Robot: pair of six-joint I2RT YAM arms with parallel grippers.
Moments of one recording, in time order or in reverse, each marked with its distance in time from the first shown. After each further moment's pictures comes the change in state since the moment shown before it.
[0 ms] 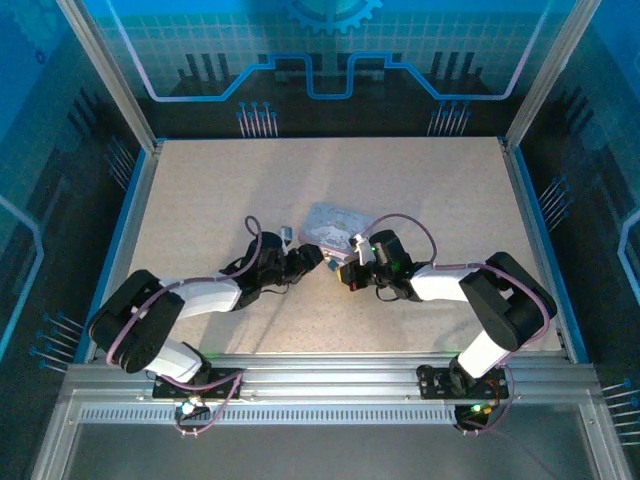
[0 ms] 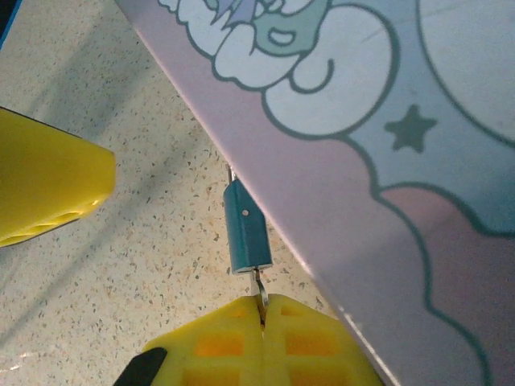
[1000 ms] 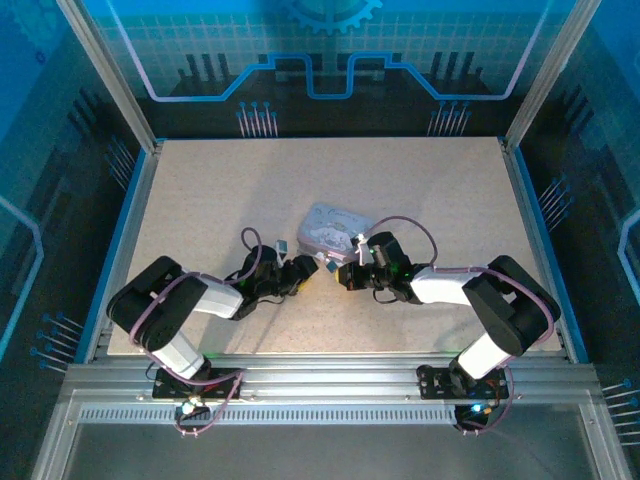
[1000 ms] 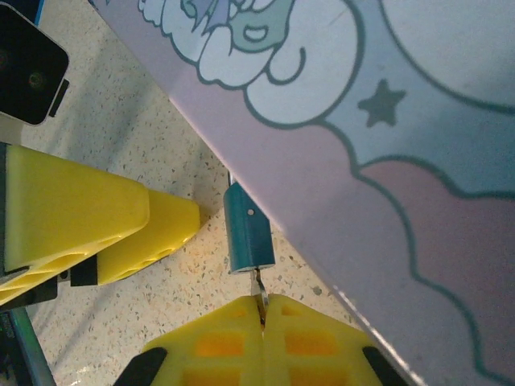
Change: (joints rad) left arm 0.018 0.160 -0.125 0.293 0.056 -0.108; right arm 0.028 -0.029 -0.006 -0.013 0.008 0.175
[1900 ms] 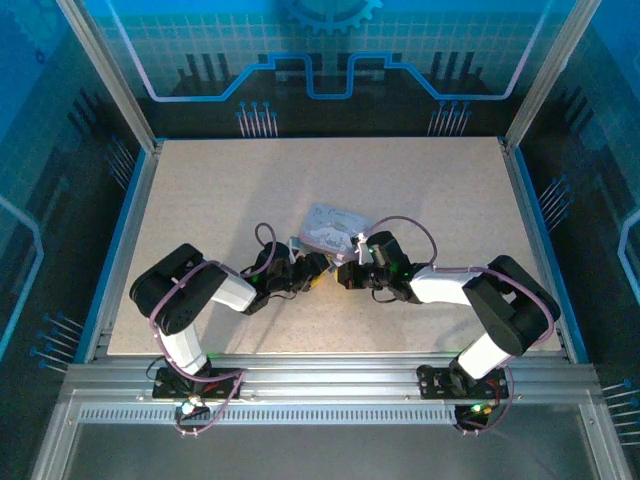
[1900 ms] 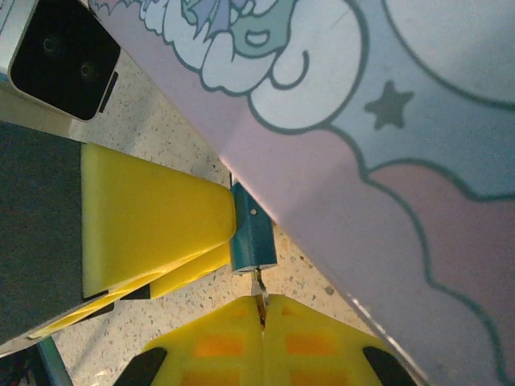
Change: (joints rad) left arm -0.042 0.137 0.096 0.074 0.011 -0.043; right arm 0.005 0.000 0.009 -0.005 -0.005 0.052
